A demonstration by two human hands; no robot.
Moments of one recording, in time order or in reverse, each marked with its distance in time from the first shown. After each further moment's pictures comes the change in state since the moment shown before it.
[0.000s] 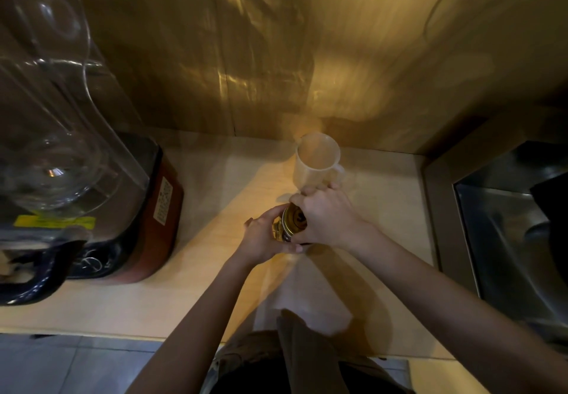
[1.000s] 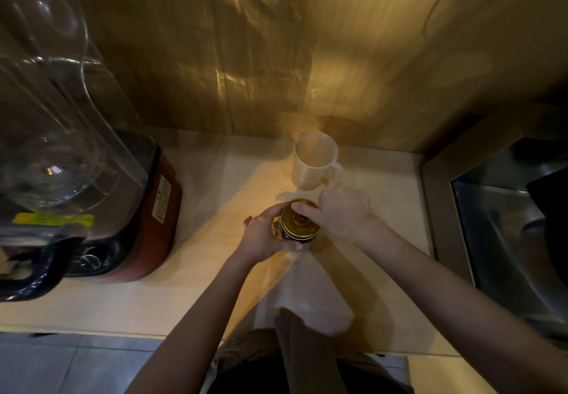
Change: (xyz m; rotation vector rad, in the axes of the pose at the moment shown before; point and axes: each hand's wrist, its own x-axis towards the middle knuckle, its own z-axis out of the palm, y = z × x) left_hand 0.000 -0.002 0.004 -0.019 0.024 0.019; right_hand -0.008 0.011 -0.004 0.143 -0.084 0.364
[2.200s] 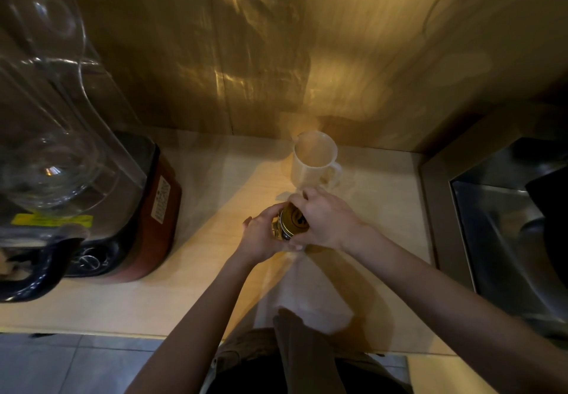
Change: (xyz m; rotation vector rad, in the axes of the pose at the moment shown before) left_hand -0.002 0.003 0.000 0.040 0.007 -0.004; right_hand 0.004 -0.004 0.019 0.007 -0.019 -0.371
